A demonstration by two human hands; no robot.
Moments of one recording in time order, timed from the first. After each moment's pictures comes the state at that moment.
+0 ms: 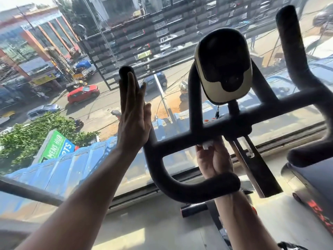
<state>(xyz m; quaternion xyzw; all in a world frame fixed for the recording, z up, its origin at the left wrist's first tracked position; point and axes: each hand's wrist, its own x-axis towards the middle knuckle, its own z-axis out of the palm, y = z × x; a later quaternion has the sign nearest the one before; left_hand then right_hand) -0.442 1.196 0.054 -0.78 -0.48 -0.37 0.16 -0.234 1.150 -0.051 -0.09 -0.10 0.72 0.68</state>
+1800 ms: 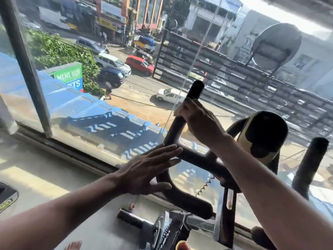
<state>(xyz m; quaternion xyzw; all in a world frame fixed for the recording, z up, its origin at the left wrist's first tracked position) -0.415 1.041 -0.024 -0.80 -0.49 -0.34 0.07 -0.293 1.216 0.116 -0.09 -0.97 -0.14 0.18</state>
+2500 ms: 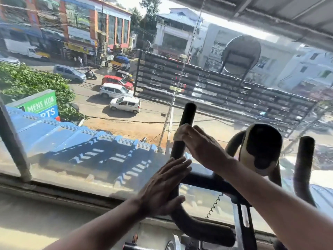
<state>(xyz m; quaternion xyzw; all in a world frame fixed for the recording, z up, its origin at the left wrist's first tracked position) -0.422 1.093 -0.025 -0.78 -0.41 -0.47 0.02 -0.283 1.227 0.104 -0.08 -0.97 -0.12 0.22</state>
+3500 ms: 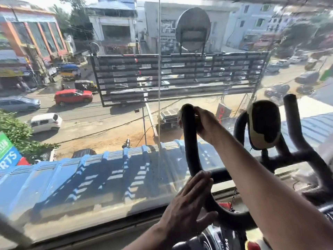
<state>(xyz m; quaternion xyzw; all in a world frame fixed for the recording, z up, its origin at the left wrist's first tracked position) -0.463 1.079 -0.029 -0.86 -0.33 -0.38 -0.06 -0.350 1.263 0.127 -0.39 -0.48 0.64 0.47</state>
